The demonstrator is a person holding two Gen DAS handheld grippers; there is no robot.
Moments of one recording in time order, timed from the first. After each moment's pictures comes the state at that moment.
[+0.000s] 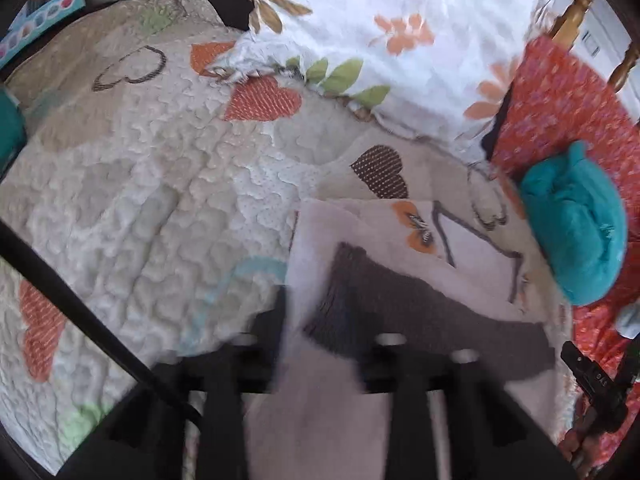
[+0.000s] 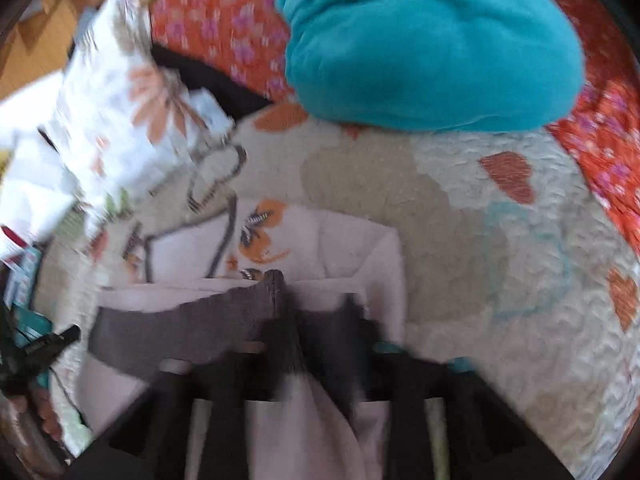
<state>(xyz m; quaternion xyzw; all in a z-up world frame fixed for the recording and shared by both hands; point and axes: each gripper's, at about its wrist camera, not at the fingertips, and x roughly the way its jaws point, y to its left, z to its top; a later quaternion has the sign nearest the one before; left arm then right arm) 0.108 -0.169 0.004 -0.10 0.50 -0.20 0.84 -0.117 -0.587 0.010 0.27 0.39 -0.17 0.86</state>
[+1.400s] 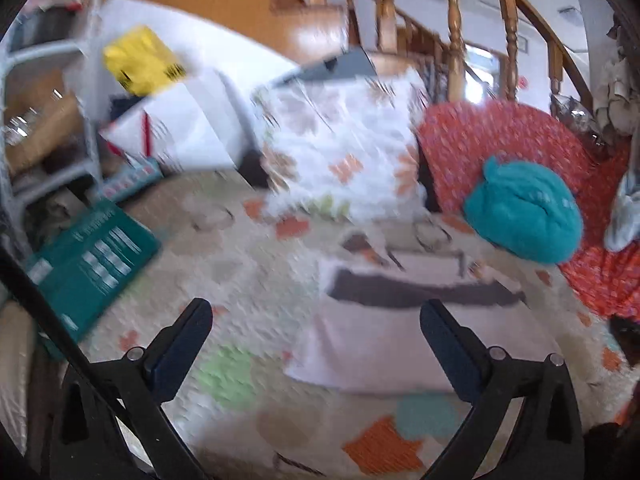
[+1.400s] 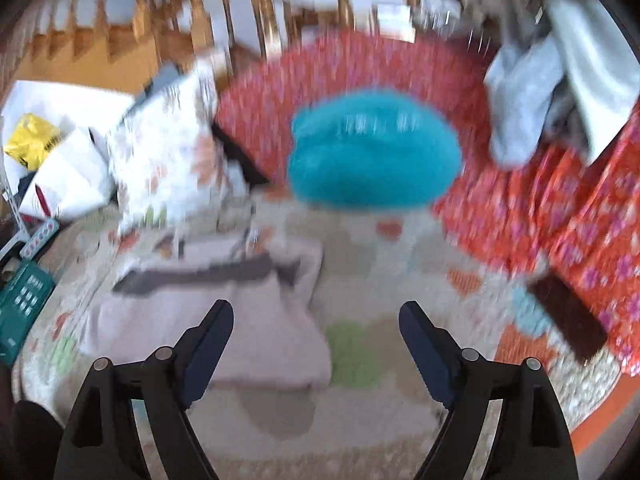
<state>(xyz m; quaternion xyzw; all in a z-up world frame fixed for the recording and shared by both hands) -0.132 -0.129 0.141 0.01 0.27 -0.18 0.94 -0.318 -0.494 0.090 0.15 0.30 -0.22 0.92</state>
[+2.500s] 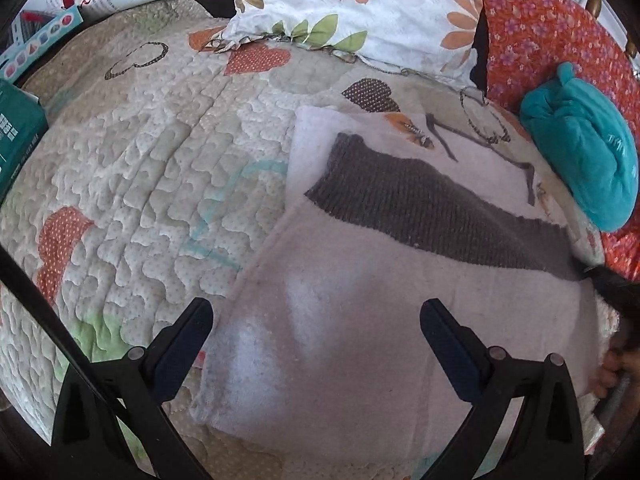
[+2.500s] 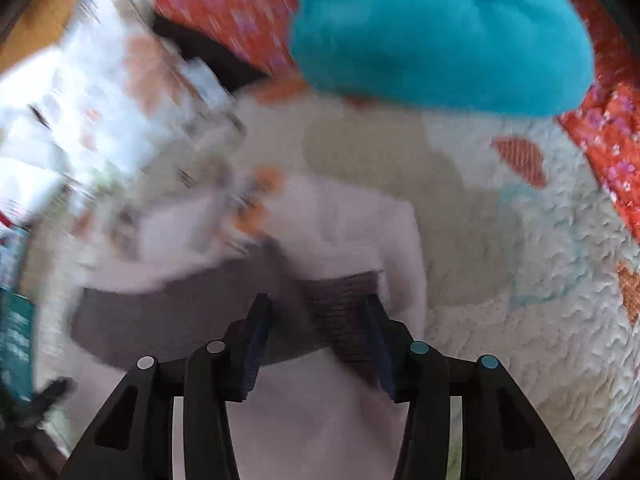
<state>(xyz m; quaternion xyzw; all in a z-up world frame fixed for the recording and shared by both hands) 0.035 -0.196 -0.013 -0.01 0.51 -0.19 0.84 -0.087 -0.580 -0.030 0.23 0.46 -0.19 0.84</state>
